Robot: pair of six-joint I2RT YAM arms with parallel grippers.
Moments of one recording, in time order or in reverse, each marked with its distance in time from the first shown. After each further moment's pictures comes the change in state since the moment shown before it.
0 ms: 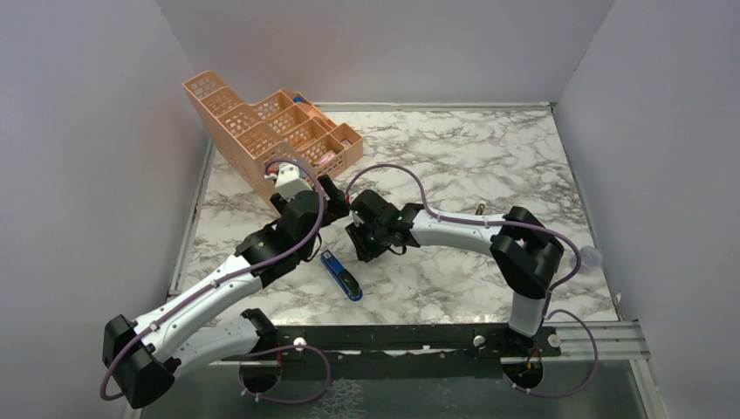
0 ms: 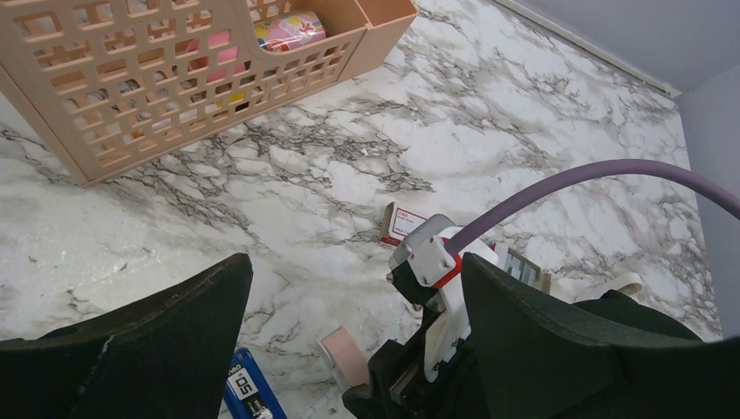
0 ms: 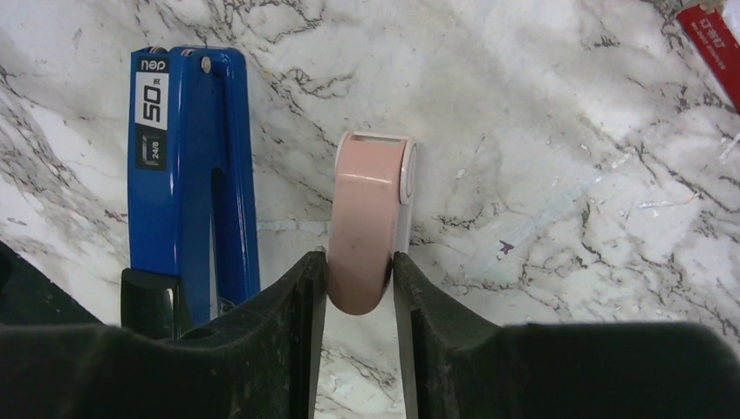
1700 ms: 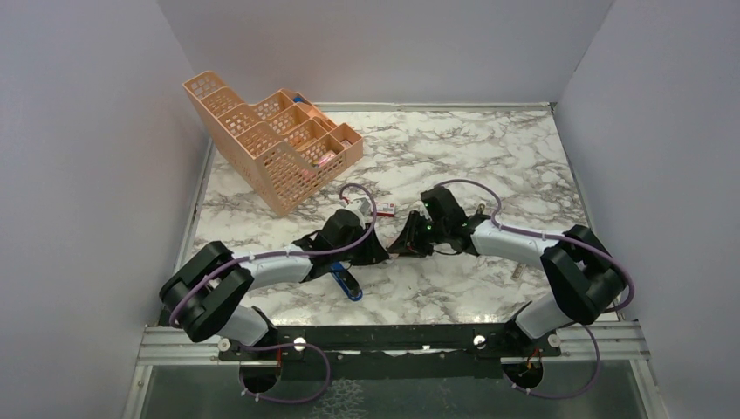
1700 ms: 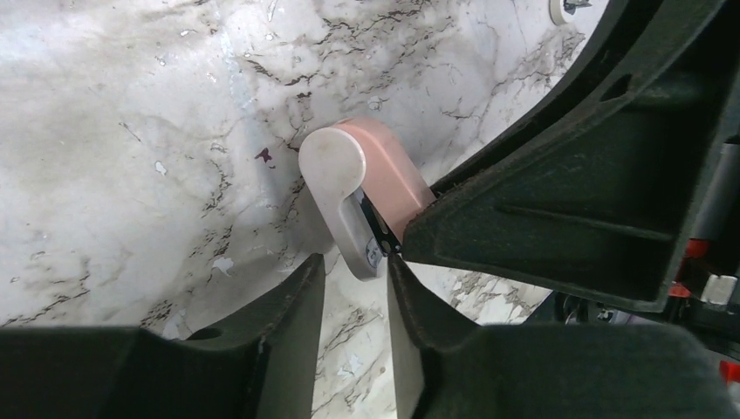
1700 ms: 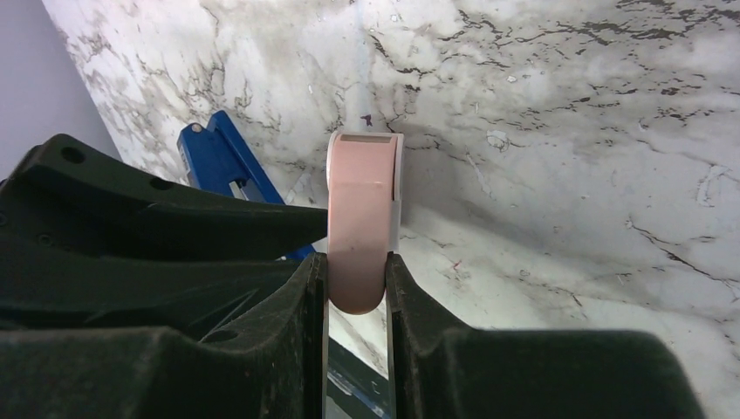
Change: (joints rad) left arm 0.001 0.480 -0.256 0.556 0.818 -0.018; right arm -0.319 -0.328 -0.494 0.296 -0.288 0.656
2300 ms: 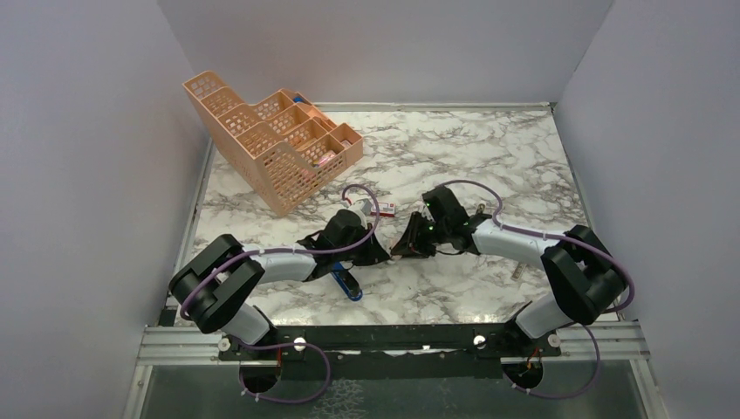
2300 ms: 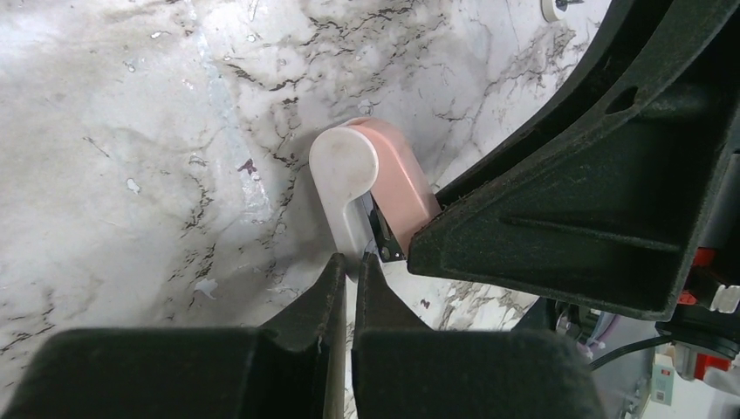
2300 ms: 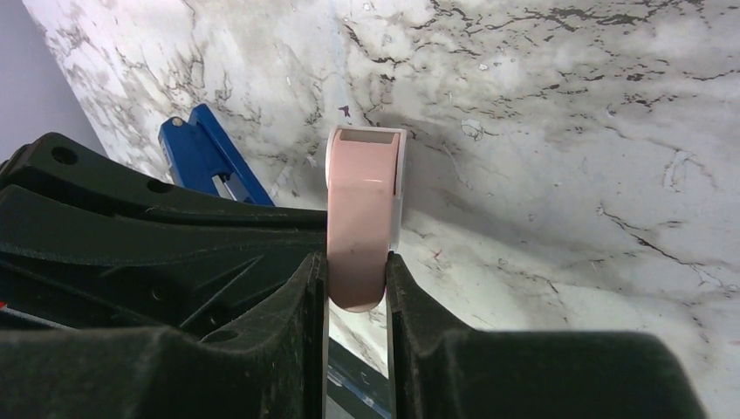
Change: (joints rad) left arm 0.005 0.079 -0.004 0.090 0.044 -0.019; right arm -0.011 -0.006 -0.005 -0.026 -0.013 -0.006
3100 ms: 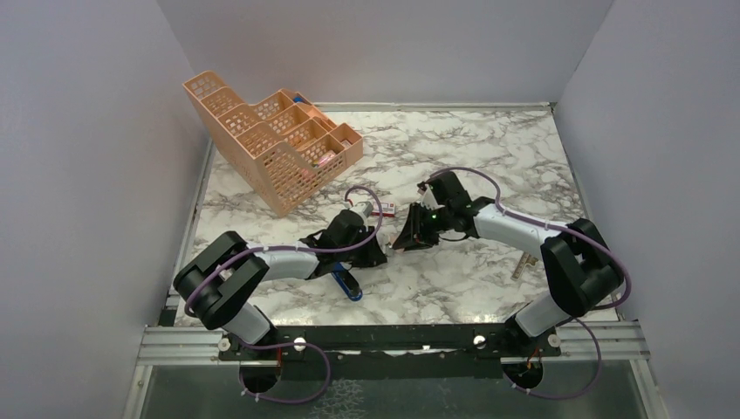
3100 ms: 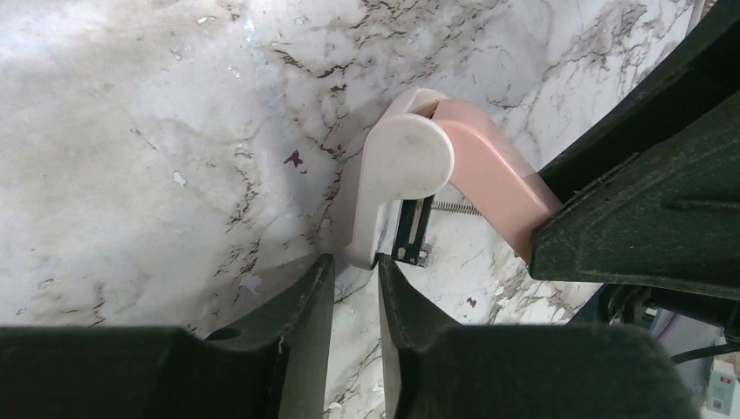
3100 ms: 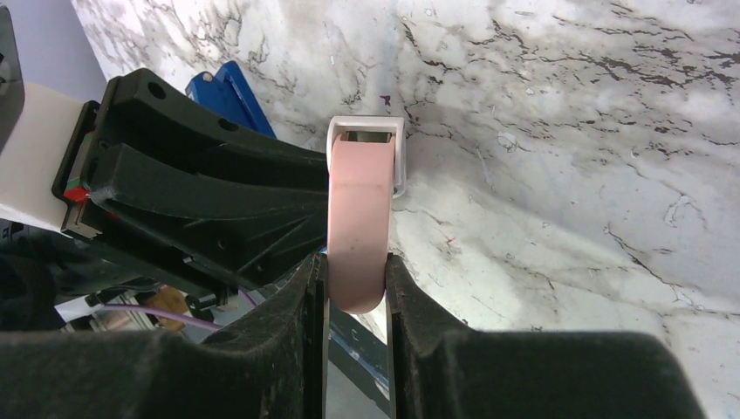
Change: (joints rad) left arm 0.001 0.029 0.018 -0.072 -0.040 0.076; right arm -0.088 0.045 0.131 -0.159 -0.172 -0.201
